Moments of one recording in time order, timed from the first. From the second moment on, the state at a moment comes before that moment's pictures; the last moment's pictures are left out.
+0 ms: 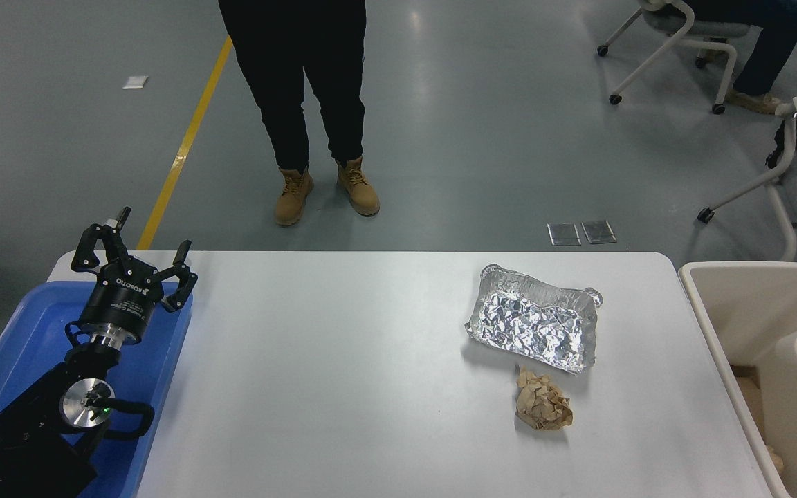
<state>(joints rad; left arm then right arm) -0.45 0.28 -1.07 -0.58 0.20 -0.61 -0.45 0.65 -0.42 -0.59 0.10 0.25 -0.10 -0.13</state>
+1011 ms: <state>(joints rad) -0.45 0.28 -1.07 -0.58 0.20 -0.61 -0.45 0.83 -0.43 -0.79 0.16 0.24 -0.12 -0.12</state>
